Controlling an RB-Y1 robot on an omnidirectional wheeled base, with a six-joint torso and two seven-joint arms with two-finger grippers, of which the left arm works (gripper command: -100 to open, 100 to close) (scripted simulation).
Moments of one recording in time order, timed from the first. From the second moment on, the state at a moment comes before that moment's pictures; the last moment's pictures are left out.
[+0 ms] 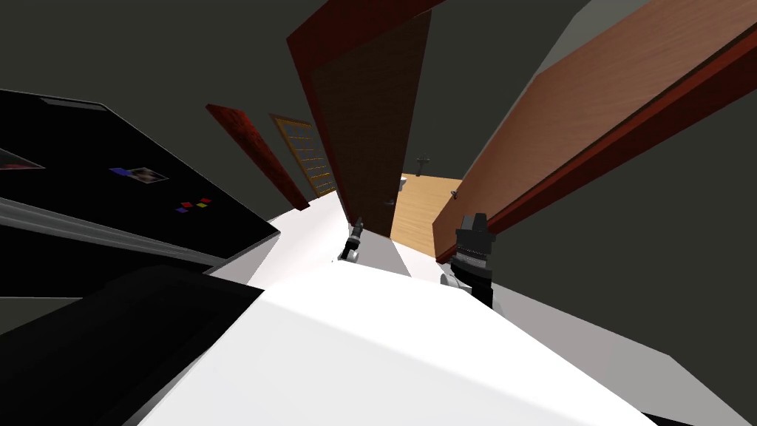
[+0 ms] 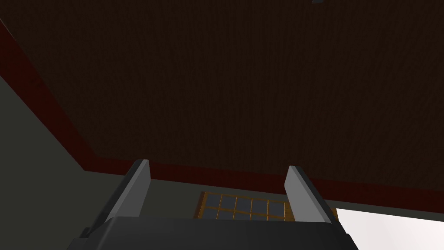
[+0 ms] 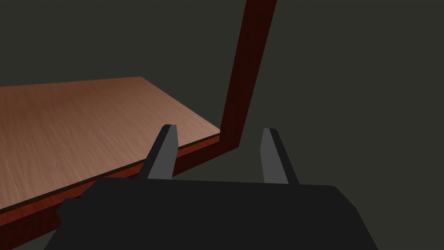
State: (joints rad) arm 0.09 0.09 -0.05 -1.25 0.06 -0.65 -0.10
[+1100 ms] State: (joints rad) arm -0.03 0.07 -0.08 -0.98 0.07 -0.71 -0.08
